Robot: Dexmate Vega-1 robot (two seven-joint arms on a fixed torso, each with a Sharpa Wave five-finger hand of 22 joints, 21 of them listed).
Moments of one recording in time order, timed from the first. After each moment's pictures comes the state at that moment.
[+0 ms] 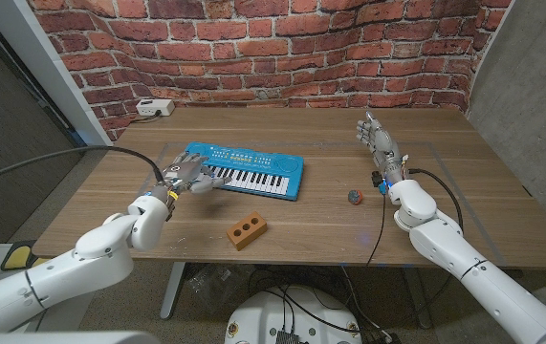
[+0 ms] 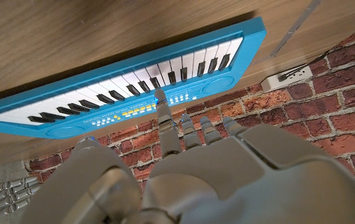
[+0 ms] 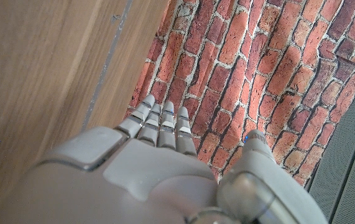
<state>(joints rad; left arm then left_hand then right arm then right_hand) 1.25 1.13 0.39 -2.17 0.46 0.56 0.22 0.30 -0.03 0.08 0.12 0.26 0.56 -0.05 0.17 0.18 0.11 -0.05 0.20 0.19 -0.04 -0.01 0.19 0.18 -0.17 0.09 0.20 0.18 -1.04 -0.57 -0.35 -1.67 0.48 0.23 -0.26 0.20 0.03 0.26 -0.12 0.18 0.23 0.11 0.20 0.19 0.24 0.14 0.22 0.19 0.12 0.10 0.19 0.18 0.15 -0.02 0.34 0.18</state>
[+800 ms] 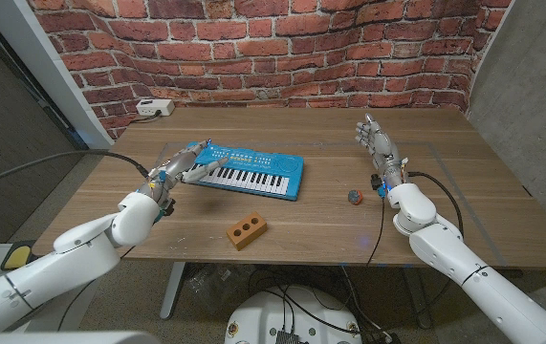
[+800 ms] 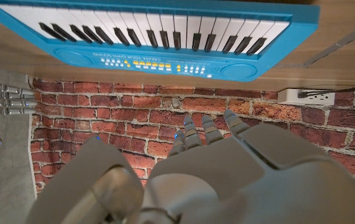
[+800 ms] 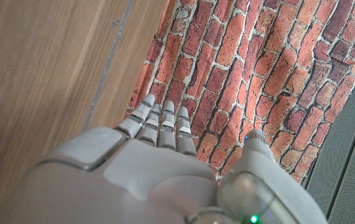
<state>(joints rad) 1.35 1.06 0.20 -2.09 0.16 0.21 0.35 0.31 0.02 0.04 0.12 0.25 -0.11 -0.01 0.17 0.19 0.08 -0.02 0.20 0.20 0.01 0.03 0.20 0.18 -0.08 0.12 0.24 0.19 -1.07 -0.57 -0.35 -1.69 0.46 0.24 -0.27 0.20 0.03 0.26 -0.12 0.18 0.23 0.11 0.20 0.19 0.25 0.14 0.22 0.19 0.12 0.10 0.19 0.18 0.16 -0.02 0.34 0.18</state>
